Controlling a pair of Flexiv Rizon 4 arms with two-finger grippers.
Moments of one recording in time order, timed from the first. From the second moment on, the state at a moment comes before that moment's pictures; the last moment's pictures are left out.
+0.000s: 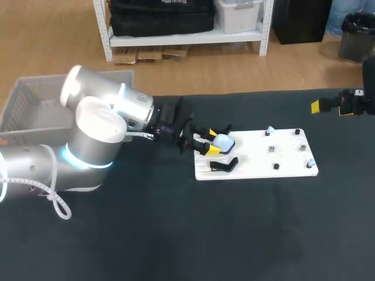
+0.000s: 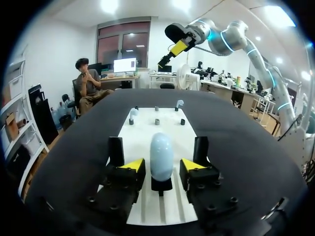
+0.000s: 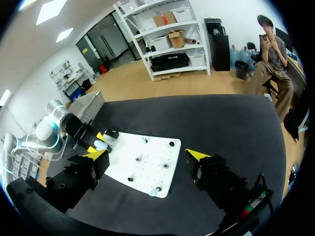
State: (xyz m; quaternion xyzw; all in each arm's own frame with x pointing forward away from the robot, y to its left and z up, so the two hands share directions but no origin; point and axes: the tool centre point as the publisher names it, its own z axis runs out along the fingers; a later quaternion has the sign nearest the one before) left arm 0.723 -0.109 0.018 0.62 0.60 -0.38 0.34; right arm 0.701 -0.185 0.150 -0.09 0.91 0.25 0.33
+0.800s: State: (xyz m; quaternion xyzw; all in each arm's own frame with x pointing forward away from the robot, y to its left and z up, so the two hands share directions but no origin) left arm 0.725 -0.117 0.016 0.60 0.61 -0.39 0.35; right arm 0.701 -0.185 0.150 -0.09 0.91 0.25 0.33
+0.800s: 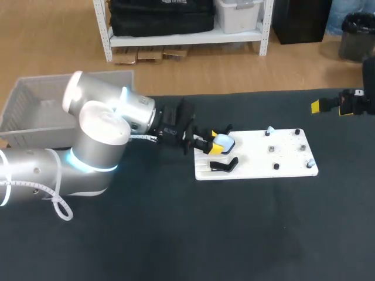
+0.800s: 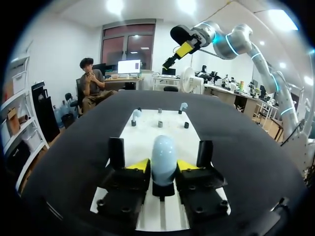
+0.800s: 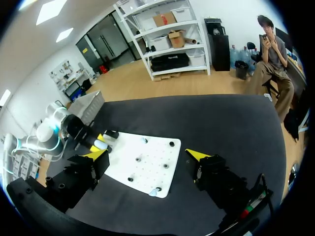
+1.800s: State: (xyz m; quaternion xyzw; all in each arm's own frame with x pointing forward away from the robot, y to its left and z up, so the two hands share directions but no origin) left arm 0.708 -0.114 0.113 0.55 0.54 -0.45 0.45; right arm 0.701 -0.185 0.150 -0.09 0.91 0.25 0.33
